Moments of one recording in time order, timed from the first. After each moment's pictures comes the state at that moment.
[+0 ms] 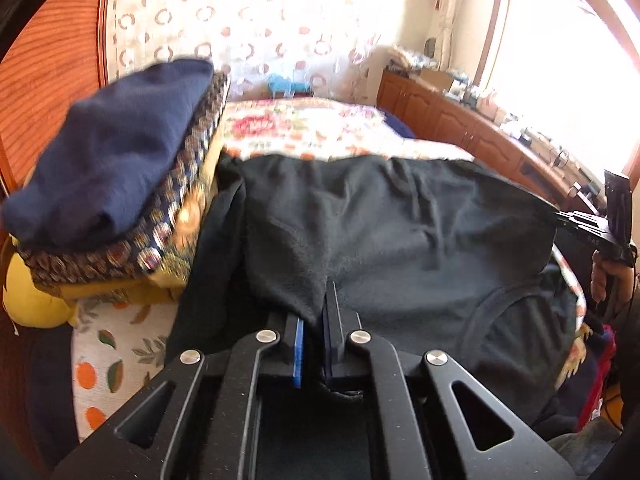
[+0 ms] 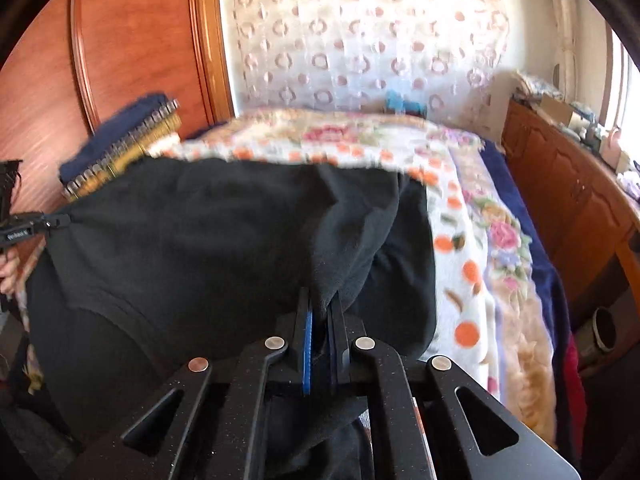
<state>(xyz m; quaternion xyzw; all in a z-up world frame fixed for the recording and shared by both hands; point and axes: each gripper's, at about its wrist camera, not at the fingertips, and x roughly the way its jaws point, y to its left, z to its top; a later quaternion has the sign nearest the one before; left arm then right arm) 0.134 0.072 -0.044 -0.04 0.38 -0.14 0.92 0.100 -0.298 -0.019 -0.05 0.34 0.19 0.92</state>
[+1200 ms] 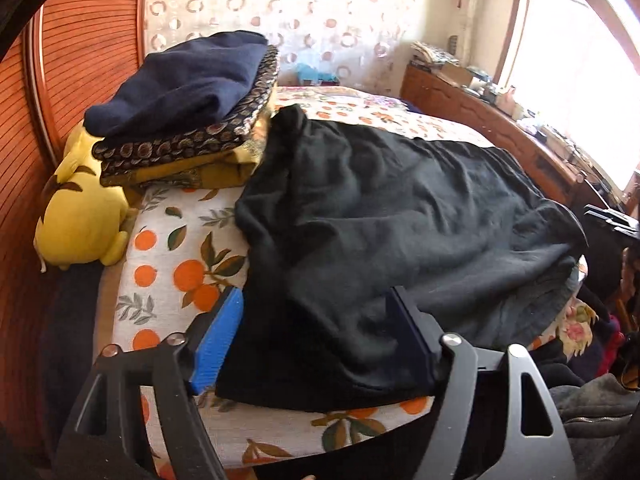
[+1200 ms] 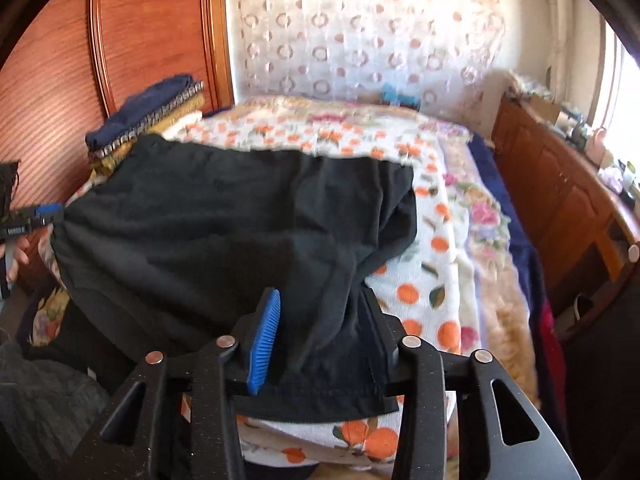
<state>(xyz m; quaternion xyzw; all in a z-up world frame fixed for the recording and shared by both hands) 0.060 0.111 -0.082 -0.05 0.40 -0.09 0.91 -0.040 -0.305 -0.021 -0.07 0.35 0.17 0.92</state>
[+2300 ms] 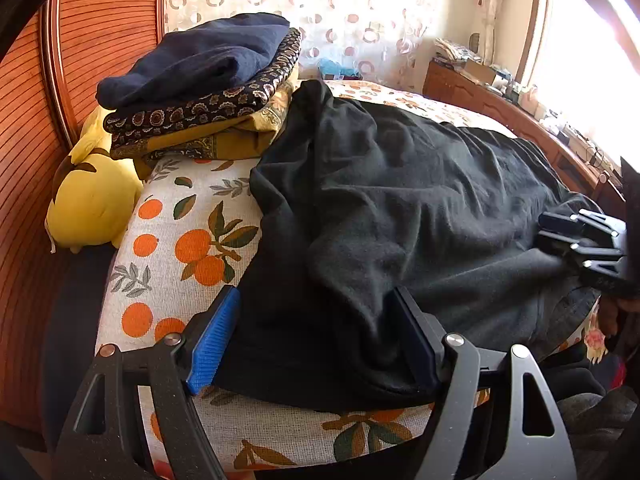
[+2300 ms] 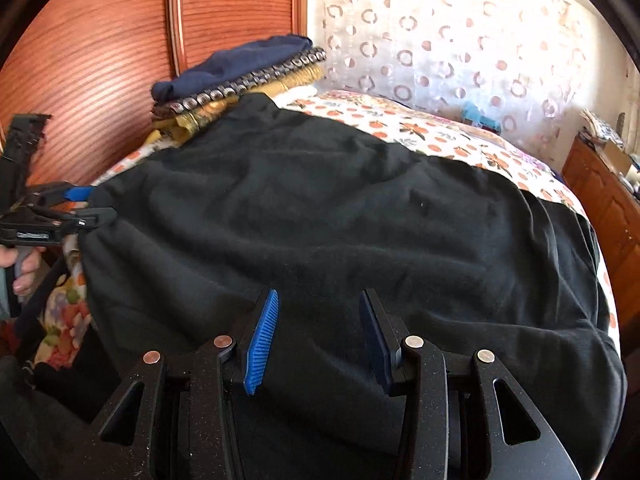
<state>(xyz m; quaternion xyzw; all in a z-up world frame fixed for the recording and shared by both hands) 0.056 0.109 -0.103 -0.04 0.41 -0.05 0.91 -0.008 -0.116 -0.087 -0.13 0.34 0.27 0.89</state>
